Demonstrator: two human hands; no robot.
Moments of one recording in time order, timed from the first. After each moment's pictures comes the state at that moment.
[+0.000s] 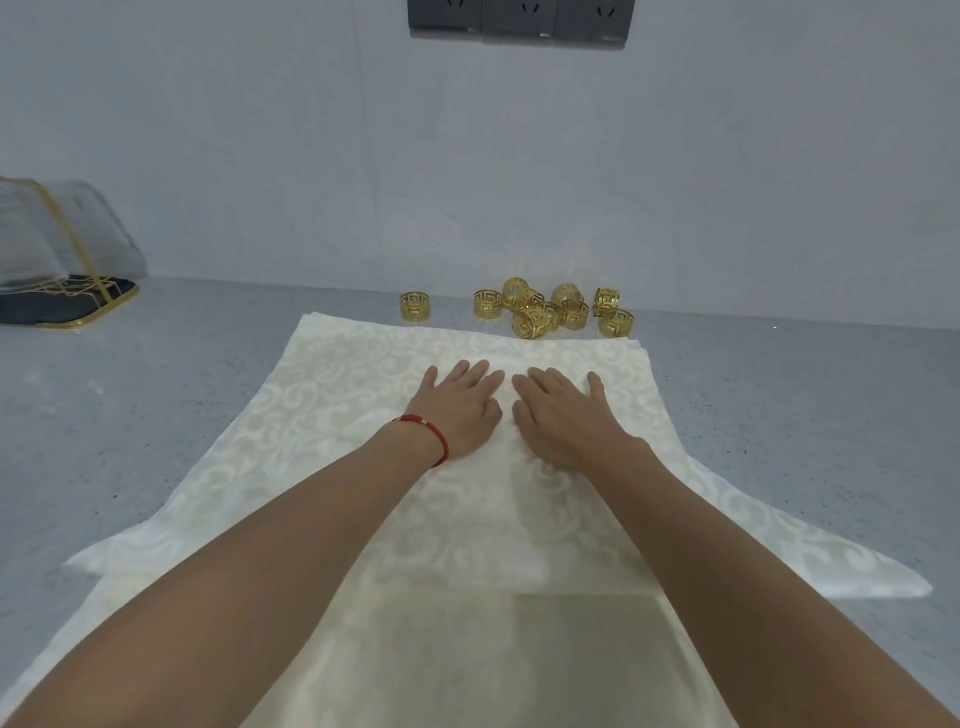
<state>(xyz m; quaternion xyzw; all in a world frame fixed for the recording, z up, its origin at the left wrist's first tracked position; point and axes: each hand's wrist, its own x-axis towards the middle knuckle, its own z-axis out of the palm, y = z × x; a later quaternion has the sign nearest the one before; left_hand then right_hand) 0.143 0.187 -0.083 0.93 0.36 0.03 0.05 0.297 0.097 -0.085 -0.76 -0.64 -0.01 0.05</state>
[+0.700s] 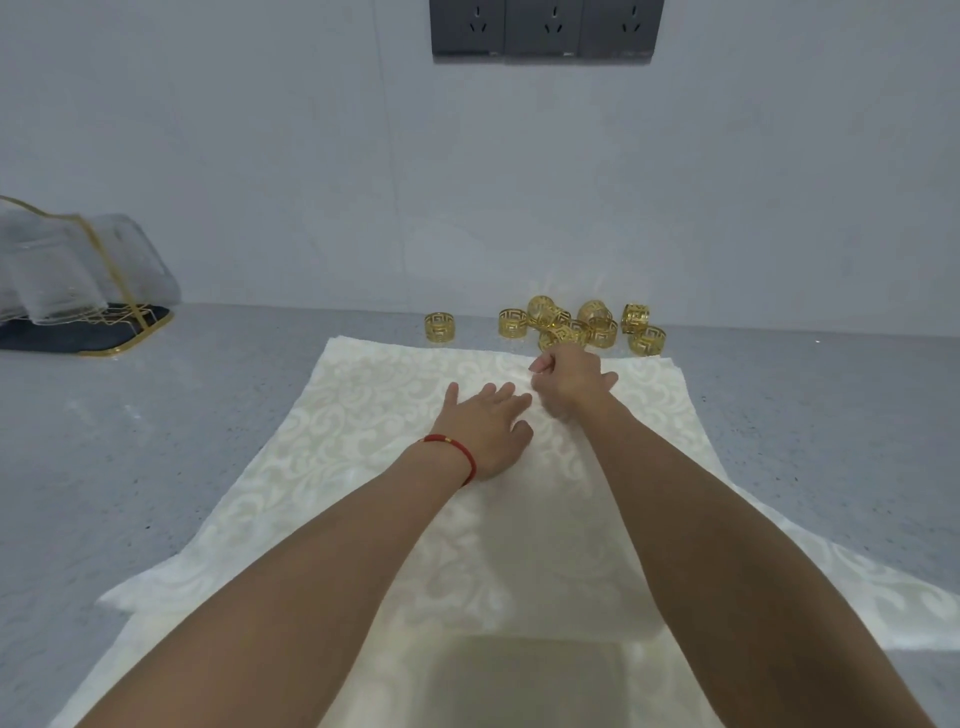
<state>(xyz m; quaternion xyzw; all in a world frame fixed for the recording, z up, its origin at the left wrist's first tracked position) 0.145 0.190 -0.072 0.93 0.36 0.01 0.07 0.307 0.195 -0.068 -0.85 -0.44 0.12 0.28</state>
